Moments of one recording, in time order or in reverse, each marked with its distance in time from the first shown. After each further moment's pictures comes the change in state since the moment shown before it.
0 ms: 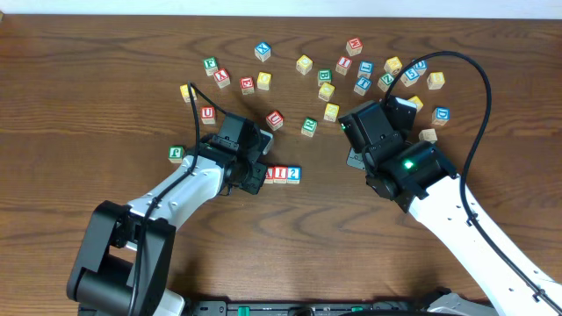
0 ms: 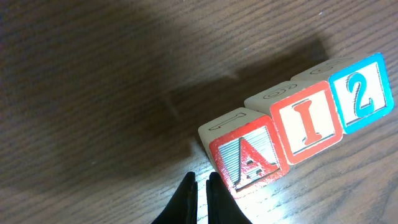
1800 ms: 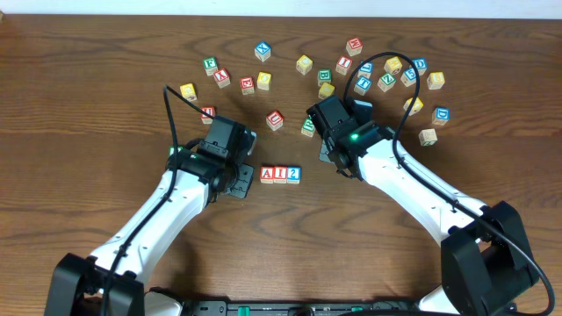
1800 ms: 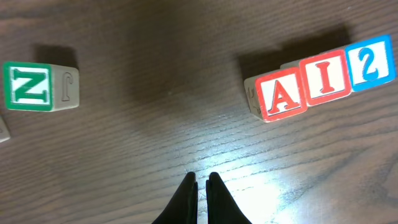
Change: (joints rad) left arm 0.000 -0.216 0.000 -0.199 -0.171 -0.083; right arm 0.000 0.349 0.000 0.209 -0.095 -0.050
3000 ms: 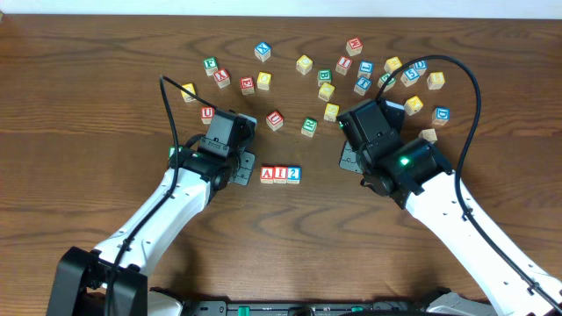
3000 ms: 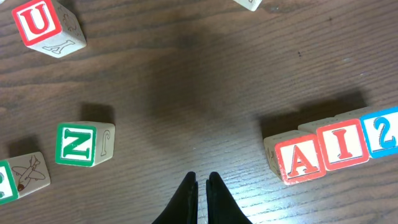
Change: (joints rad) left arm 0.000 0.028 0.000 0.164 -0.080 0.007; right arm -0.004 -0.326 0.000 -0.197 -0.048 0.036
